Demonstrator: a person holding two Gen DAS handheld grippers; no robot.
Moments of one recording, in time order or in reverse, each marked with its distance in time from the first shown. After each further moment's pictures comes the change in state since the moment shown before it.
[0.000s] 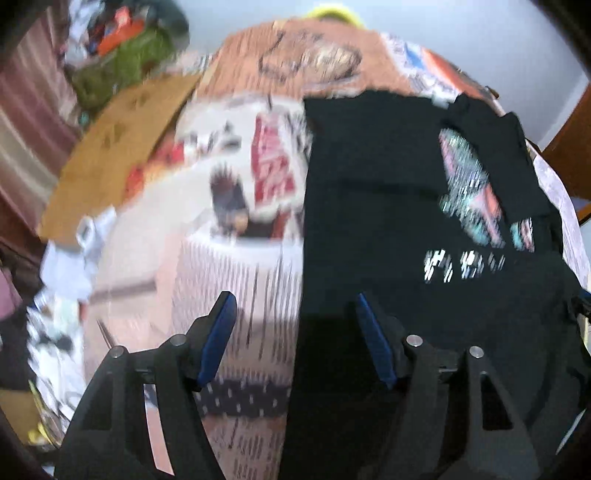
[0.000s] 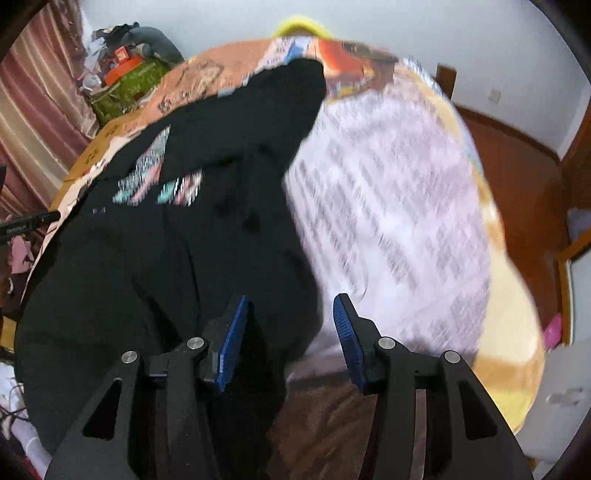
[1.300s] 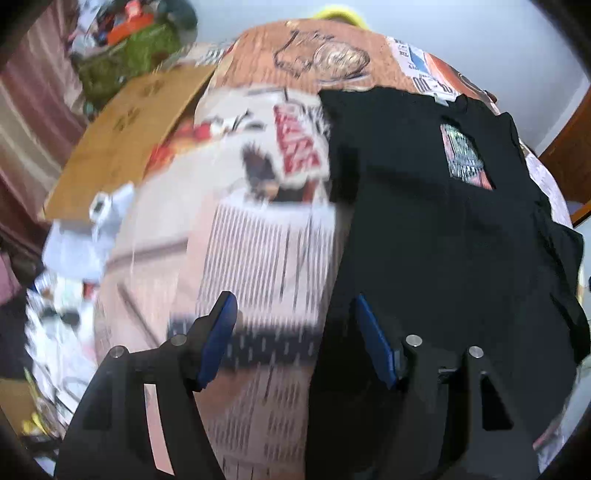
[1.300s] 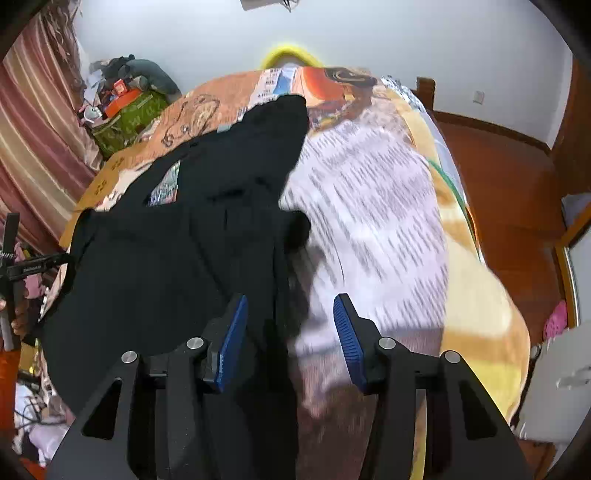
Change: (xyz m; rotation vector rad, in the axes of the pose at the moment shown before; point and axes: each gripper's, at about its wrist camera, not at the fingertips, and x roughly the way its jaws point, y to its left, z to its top) left arm -0.027 0.028 -0.035 -0.026 -0.014 -0.025; right arm -0.049 -0.011 -0.014 0.055 -0.102 0.018
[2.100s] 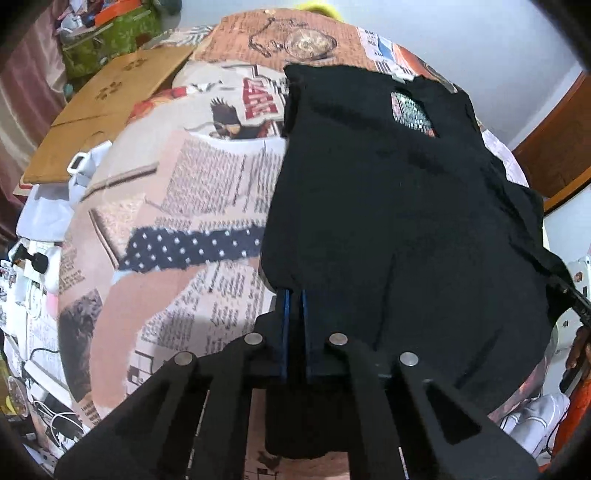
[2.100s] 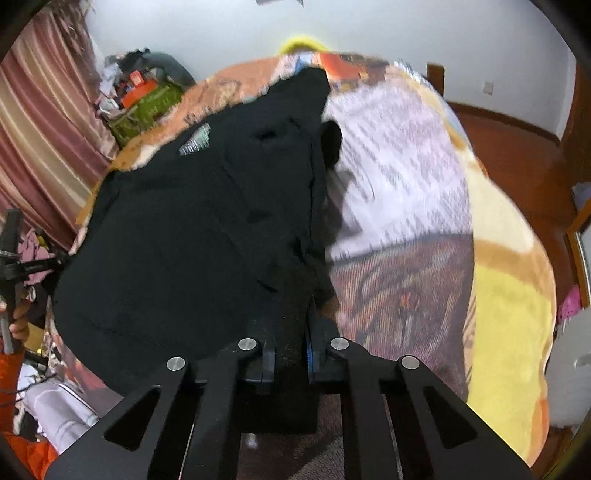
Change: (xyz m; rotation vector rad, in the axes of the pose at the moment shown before) left arm -0.024 -0.019 -0.058 0.003 0.004 -0.119; right arm -0.006 0.018 -0.047 -0.013 -0.014 0.070
